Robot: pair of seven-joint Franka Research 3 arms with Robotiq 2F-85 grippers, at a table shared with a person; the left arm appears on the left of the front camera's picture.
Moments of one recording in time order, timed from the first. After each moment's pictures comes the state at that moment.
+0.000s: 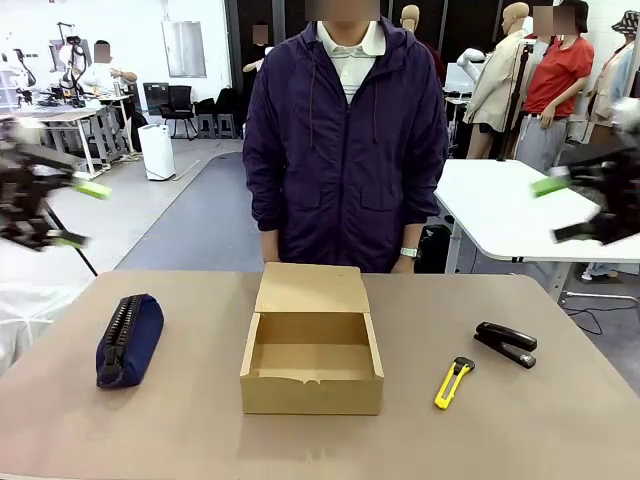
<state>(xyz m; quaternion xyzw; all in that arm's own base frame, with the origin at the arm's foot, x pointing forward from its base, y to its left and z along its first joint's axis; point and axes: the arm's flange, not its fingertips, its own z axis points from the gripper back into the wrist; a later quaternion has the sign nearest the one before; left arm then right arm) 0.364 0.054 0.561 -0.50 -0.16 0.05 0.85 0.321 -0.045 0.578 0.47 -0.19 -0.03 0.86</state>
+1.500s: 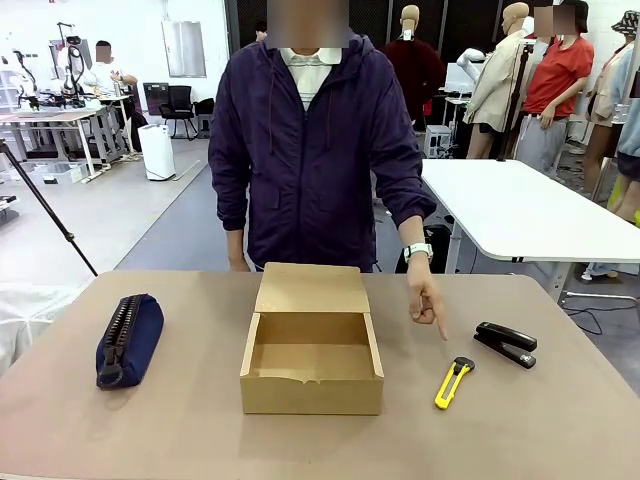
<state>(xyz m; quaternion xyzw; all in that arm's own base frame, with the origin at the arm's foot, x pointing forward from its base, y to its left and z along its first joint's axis) 0.284 0.184 0.499 -0.59 -0.27 0.22 0.73 0.261 -0.196 0.491 0.52 -0.23 -0.28 0.77</state>
